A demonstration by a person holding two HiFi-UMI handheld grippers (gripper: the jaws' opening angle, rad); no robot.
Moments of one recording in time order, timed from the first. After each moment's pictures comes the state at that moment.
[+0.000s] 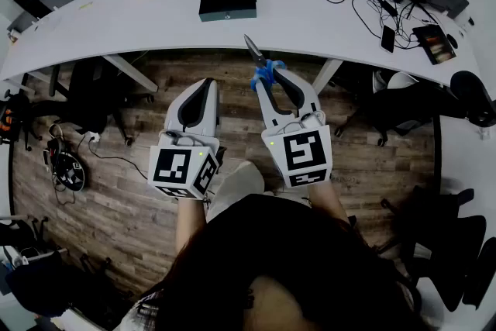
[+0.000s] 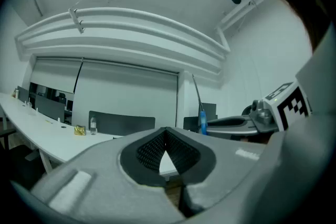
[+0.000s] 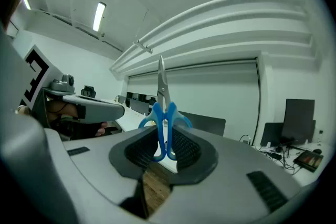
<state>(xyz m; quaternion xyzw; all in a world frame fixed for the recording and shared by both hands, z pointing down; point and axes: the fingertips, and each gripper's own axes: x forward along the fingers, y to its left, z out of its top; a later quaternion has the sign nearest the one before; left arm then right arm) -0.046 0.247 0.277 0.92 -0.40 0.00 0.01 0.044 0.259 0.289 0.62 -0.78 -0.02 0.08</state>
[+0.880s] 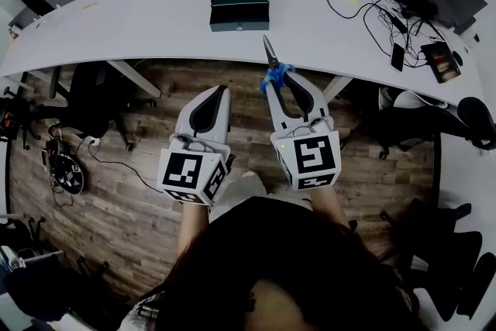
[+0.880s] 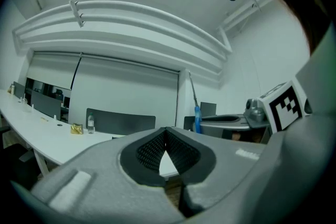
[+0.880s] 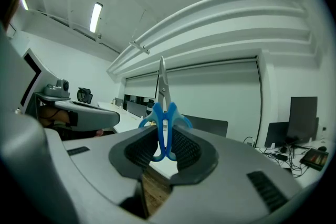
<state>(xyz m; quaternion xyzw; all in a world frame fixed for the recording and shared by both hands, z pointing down) -0.054 0.199 0.284 0.92 -0.39 0.00 0.02 0.035 0.202 0.286 0.62 -0.78 -0.03 0.06</state>
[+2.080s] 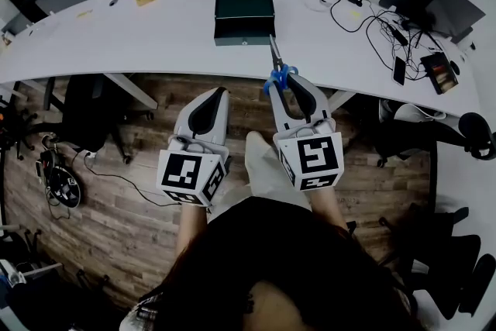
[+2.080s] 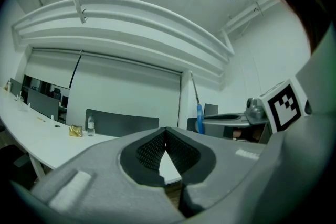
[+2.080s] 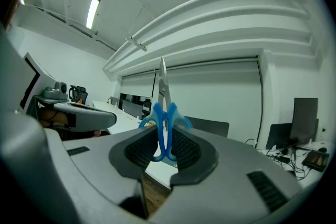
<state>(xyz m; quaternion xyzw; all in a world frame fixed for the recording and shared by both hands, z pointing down) -0.083 0.131 0.281 0.93 -0.38 -0.01 0.03 0.015 0.137 0.279 0.64 -0.77 -0.03 0.07</state>
